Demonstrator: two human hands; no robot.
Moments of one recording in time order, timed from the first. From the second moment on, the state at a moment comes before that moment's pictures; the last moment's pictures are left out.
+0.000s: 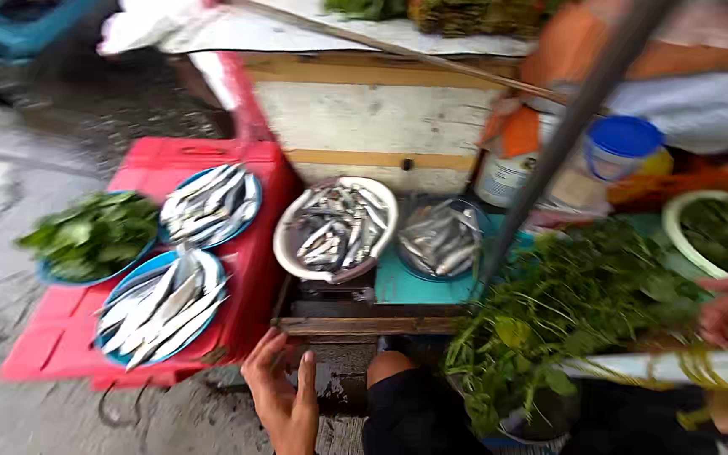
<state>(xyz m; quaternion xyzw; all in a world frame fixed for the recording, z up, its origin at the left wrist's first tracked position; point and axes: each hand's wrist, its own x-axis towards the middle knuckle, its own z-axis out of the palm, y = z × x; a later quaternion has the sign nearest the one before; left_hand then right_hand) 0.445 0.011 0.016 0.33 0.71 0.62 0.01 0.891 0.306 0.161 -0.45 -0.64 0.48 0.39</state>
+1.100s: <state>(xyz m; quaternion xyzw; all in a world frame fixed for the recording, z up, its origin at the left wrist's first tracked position) 0.716 0.146 0.045 0.53 0.60 0.54 0.25 0.971 0.449 0.059 -0.51 -0.82 0.20 0.15</state>
